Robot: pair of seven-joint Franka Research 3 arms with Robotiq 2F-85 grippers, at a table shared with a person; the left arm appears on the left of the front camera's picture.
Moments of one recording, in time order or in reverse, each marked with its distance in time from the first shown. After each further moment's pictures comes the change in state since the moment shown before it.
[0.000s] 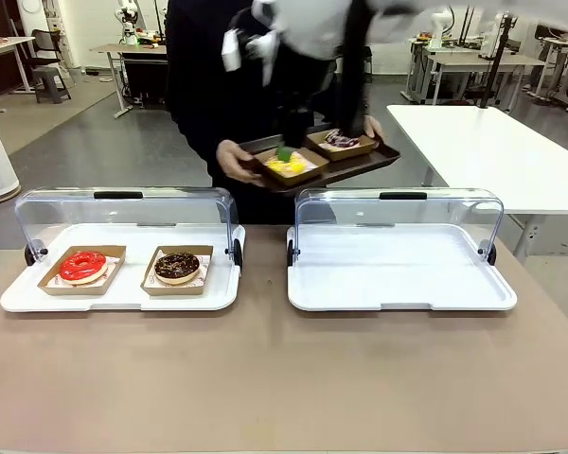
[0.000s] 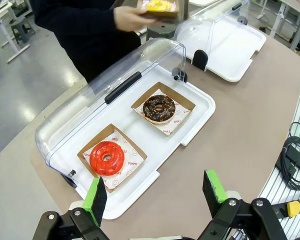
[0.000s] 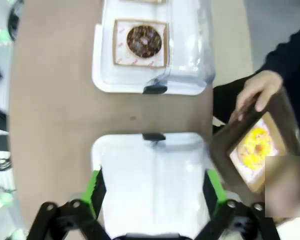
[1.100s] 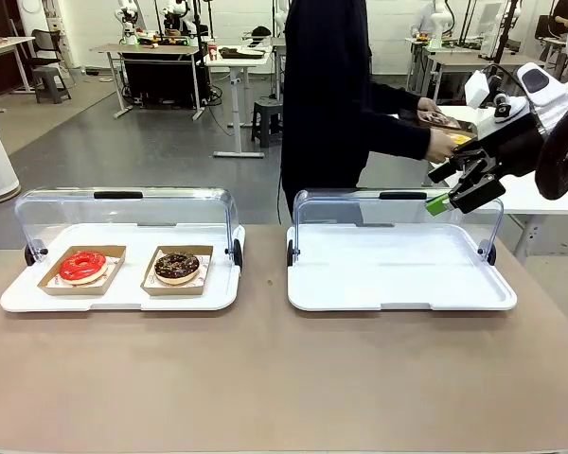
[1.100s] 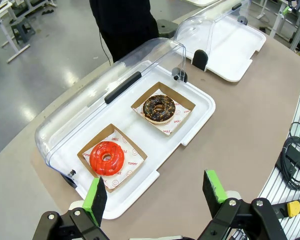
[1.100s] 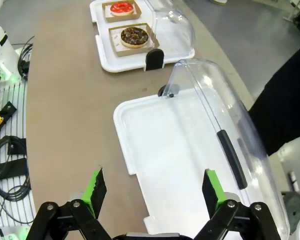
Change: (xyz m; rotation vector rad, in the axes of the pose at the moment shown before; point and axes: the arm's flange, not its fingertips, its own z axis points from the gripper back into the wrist) left arm 0.000 0.000 0.000 0.000 0.000 0.000; right arm -0.271 0.095 0.016 -0.066 -0.387 -0.329
